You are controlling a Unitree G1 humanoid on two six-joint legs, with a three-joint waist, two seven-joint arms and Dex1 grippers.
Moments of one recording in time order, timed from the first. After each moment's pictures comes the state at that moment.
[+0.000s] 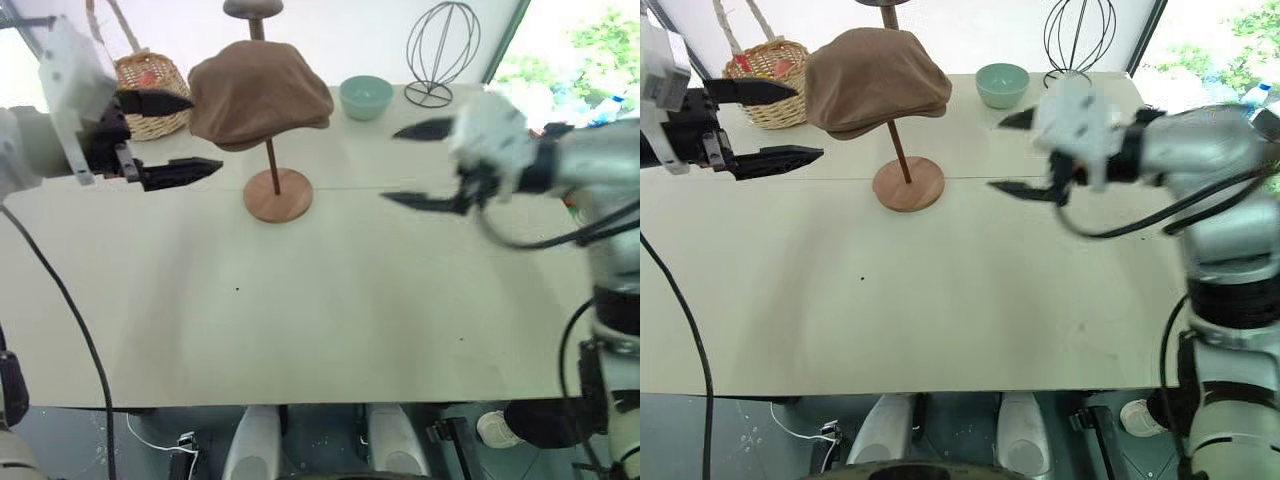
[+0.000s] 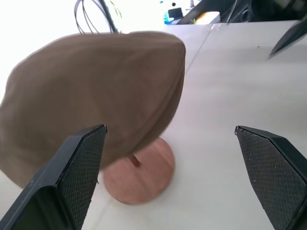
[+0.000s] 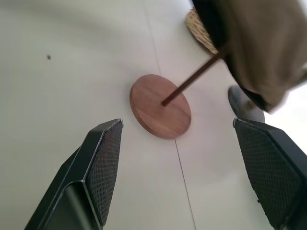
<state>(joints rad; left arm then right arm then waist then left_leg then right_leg) -0.75 1.06 0.16 -0.15 -0.56 0.59 -1.07 -0.88 -0.84 -0.10 -0.33 0.34 0.74 1.19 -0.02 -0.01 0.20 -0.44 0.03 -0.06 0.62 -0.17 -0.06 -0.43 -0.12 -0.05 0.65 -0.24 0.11</state>
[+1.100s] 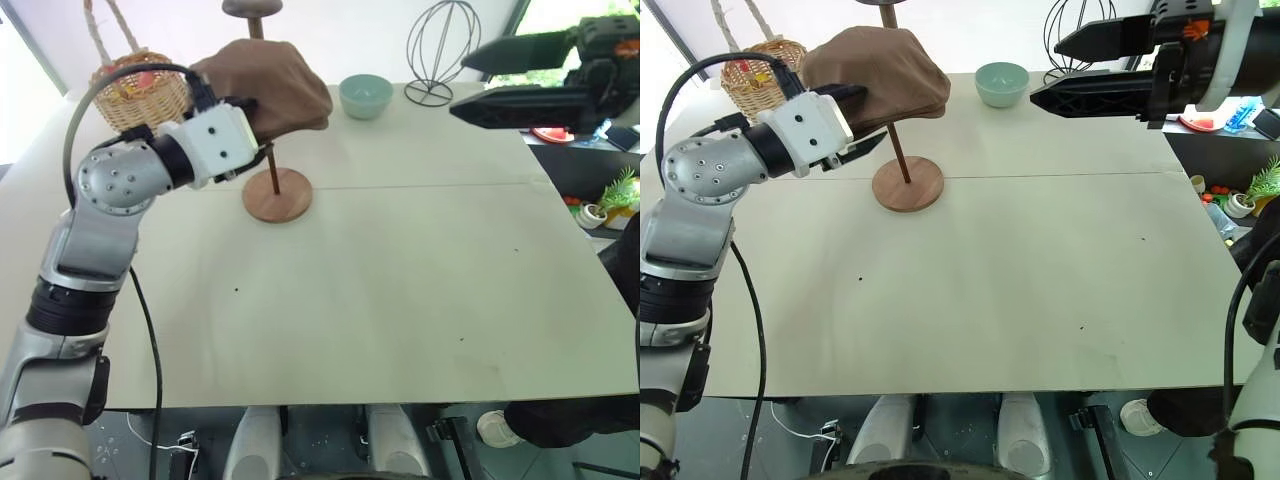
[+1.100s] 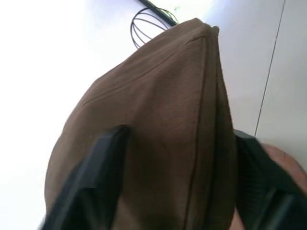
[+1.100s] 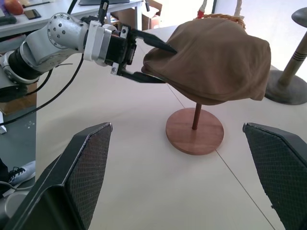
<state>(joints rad) -0.75 0.76 -0.10 -0.15 0.07 0.15 -0.71 -1.22 -1.04 -0.09 -0.06 0.72 1.21 1.17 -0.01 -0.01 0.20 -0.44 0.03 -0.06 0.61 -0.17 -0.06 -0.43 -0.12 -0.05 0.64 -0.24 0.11</state>
